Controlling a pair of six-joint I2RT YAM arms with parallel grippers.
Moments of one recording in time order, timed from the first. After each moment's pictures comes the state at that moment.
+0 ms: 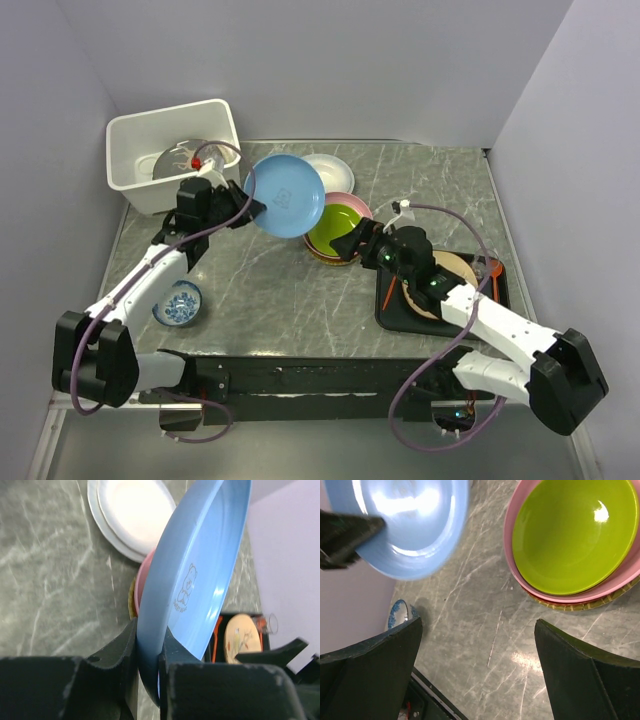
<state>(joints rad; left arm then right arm) -0.26 1.27 0.89 0.01 0.27 -0.65 0.61 1.07 0.59 0.16 -0.02 0.80</state>
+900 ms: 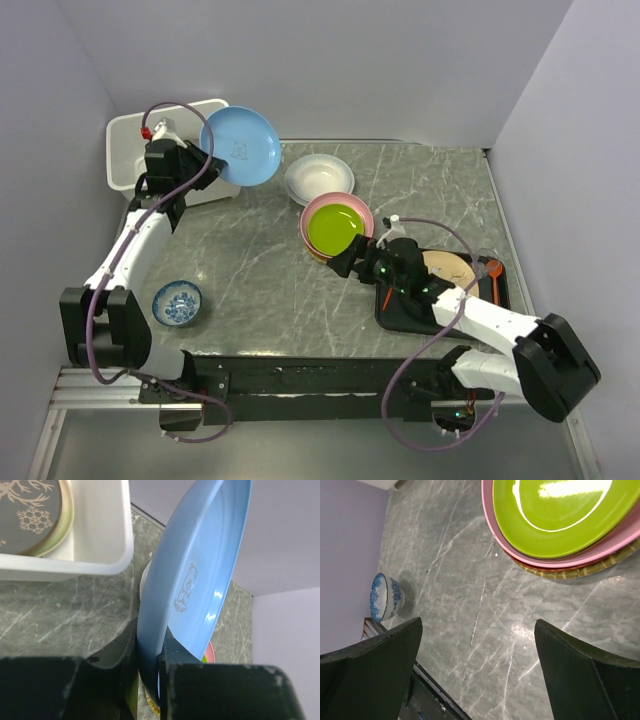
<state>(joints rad) -0.05 1.43 1.18 -0.07 0.16 -0.75 0.62 1.17 0.48 0.28 -0.11 0.82</state>
